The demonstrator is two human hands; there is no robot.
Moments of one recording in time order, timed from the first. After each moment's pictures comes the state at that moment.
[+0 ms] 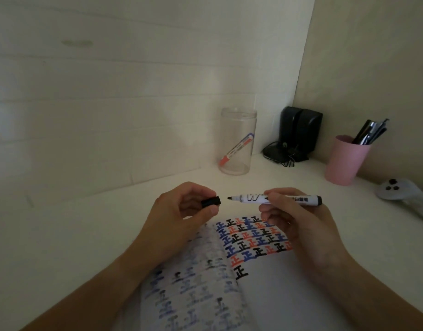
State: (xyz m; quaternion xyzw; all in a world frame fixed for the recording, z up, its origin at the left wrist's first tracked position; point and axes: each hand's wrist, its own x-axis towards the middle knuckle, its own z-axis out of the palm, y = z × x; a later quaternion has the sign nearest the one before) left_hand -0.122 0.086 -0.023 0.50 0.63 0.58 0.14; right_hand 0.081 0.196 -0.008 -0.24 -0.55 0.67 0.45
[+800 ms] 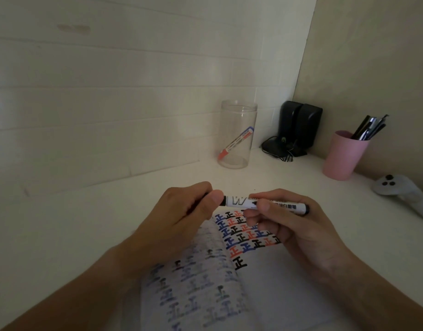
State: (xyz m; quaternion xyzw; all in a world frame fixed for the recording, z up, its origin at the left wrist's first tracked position) left_hand -0.107 0.068 -0.006 0.65 0.61 0.45 0.03; right_hand 0.085 0.181 -0.002 -0.16 -0.59 0.70 0.36
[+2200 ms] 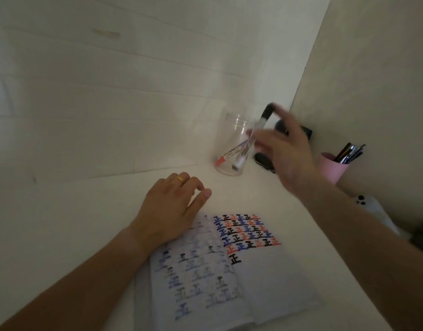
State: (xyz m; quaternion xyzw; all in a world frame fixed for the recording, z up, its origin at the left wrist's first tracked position) left_hand -0.143 0.080 -0.025 0.59 0.73 0.29 -0.18; right_hand 0.027 0.223 0.095 -0.20 -0.68 0.53 0.47
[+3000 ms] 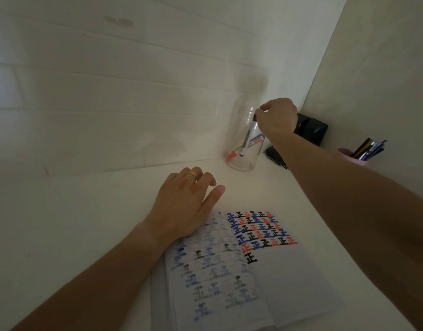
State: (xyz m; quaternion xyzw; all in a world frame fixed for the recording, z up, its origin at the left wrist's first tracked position) left_hand -0.150 0.086 -0.030 0.58 0.74 0.28 -0.18; right_hand -0.079 0.343 0.099 -0.44 -0.78 0.05 0.44
